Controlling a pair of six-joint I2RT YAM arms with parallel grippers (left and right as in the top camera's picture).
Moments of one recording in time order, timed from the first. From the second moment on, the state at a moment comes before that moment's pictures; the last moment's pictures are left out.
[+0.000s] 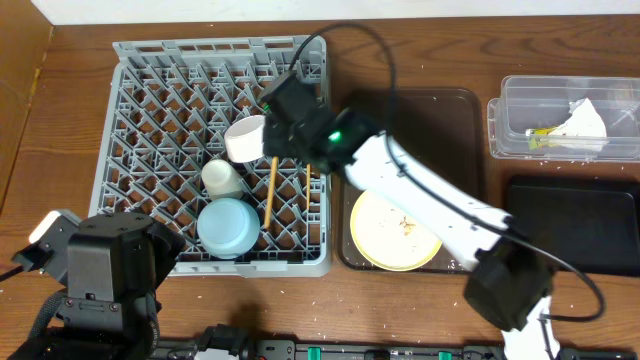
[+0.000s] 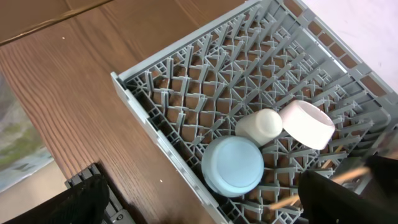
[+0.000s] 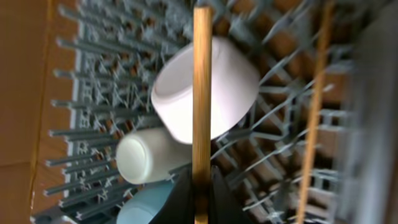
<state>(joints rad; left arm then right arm) -0.11 0.89 1.60 -1.68 -0.53 -0.91 0.85 2.07 1.93 -0.70 -0.04 0.87</state>
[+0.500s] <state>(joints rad) -0.11 0.89 1.60 -1.68 -0.53 -0.91 0.61 2.02 1.94 -0.81 -0.07 0.58</state>
